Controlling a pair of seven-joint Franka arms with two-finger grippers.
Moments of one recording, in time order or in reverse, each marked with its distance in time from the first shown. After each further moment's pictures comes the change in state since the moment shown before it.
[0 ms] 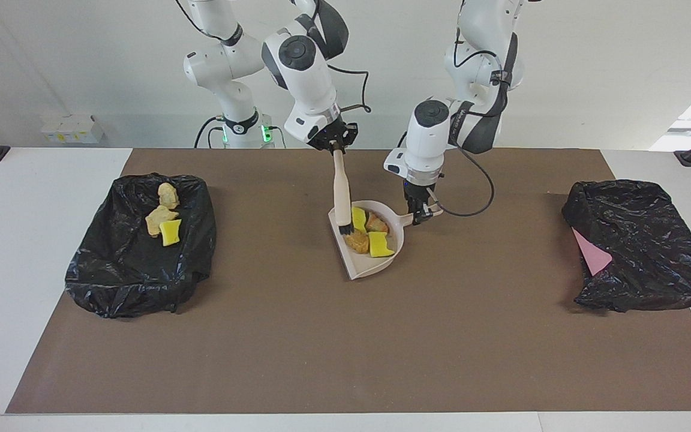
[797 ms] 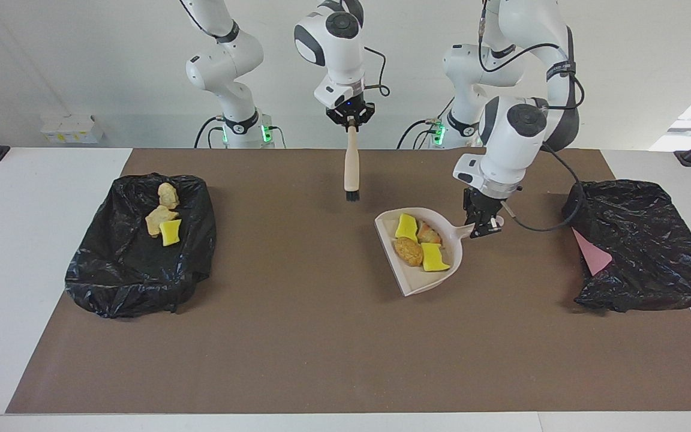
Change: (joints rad) left arm 0.279 -0.002 0.006 0.194 -0.085 -0.191 0.344; right arm 0.306 -0.116 0.010 -0.261 -0.044 0.199 0.344
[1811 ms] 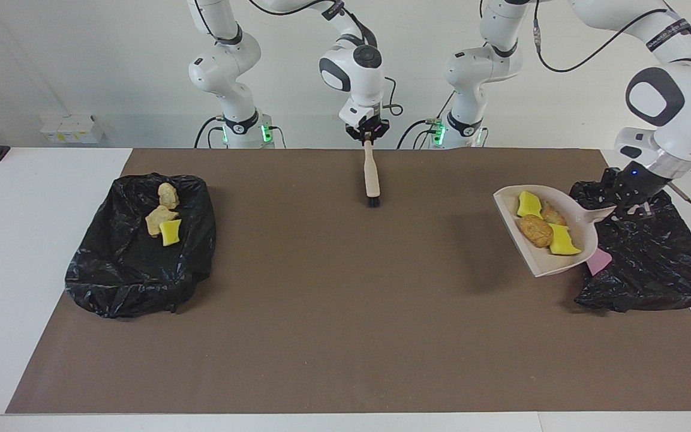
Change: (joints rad) left arm 0.525 0.040 0.011 0.255 -0.027 -0.245 0.661; right arm 0.137 0.196 -0.004 -0.033 -0.011 0.228 0.040
